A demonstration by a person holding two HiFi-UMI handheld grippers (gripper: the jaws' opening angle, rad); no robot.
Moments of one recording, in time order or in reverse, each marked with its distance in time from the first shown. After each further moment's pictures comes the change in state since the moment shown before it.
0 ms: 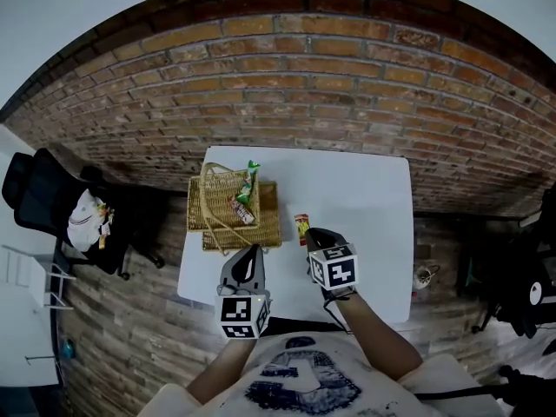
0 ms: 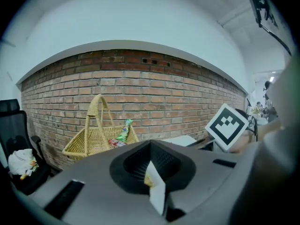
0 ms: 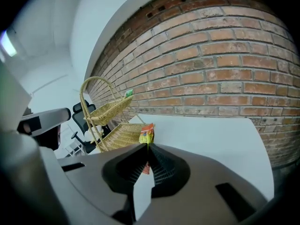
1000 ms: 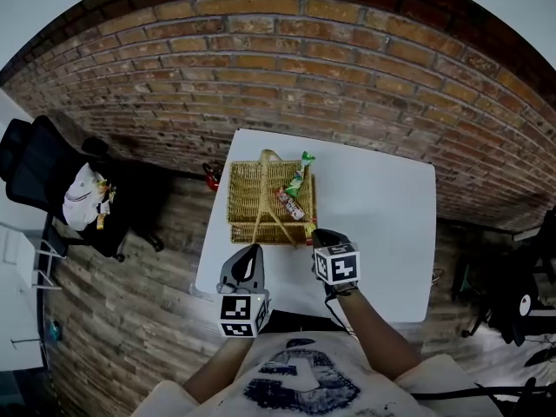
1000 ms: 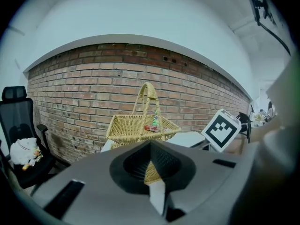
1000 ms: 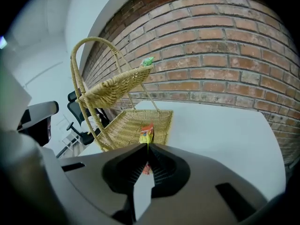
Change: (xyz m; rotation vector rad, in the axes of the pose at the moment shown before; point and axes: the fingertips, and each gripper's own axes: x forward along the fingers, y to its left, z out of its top) left arm -0.033 0.120 -0.040 -0.083 0.032 0.016; right arm 0.082 0.075 -0.027 -0.026 0.134 -0.040
